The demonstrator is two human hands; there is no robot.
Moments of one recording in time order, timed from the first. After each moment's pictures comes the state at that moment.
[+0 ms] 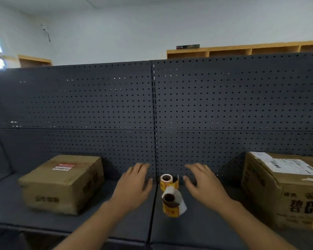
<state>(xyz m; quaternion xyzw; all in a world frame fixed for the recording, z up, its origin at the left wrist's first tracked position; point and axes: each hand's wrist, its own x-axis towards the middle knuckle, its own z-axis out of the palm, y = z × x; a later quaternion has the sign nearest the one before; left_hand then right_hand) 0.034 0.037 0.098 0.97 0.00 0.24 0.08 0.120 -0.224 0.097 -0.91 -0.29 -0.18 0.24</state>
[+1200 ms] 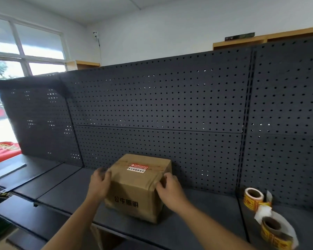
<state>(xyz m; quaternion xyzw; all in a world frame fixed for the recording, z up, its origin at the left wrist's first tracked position) -0.047 0.432 0.060 0.78 0.36 0.30 0.41 0.061 0.178 0.064 -0.82 -0.27 0.09 0.50</state>
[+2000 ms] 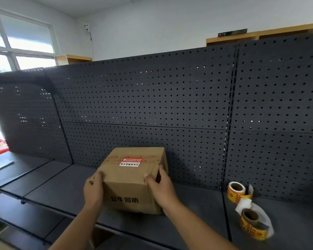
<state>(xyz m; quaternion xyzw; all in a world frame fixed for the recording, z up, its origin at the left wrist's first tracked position) -0.038 0.370 0.049 0.57 0.40 0.38 0.61 0.054 0.161 0.066 -0.71 -0.21 0.17 0.65</state>
